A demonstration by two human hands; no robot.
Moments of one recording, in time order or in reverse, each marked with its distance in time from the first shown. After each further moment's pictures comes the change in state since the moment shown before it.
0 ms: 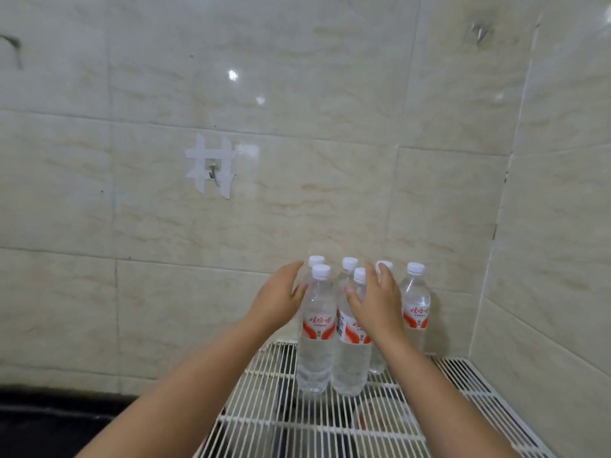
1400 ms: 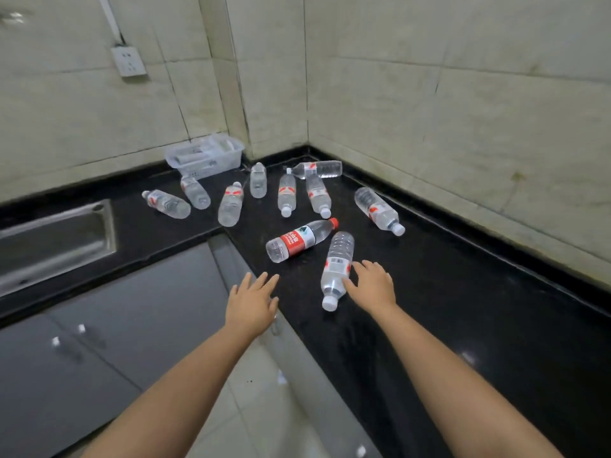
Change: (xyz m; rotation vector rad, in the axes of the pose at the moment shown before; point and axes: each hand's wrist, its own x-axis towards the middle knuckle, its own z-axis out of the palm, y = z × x) left_hand -0.561 -0.578 -0.453 0.623 -0.203 -1.209; right_hand -0.382 -0.721 0.430 0.184 -0.975 -0.626
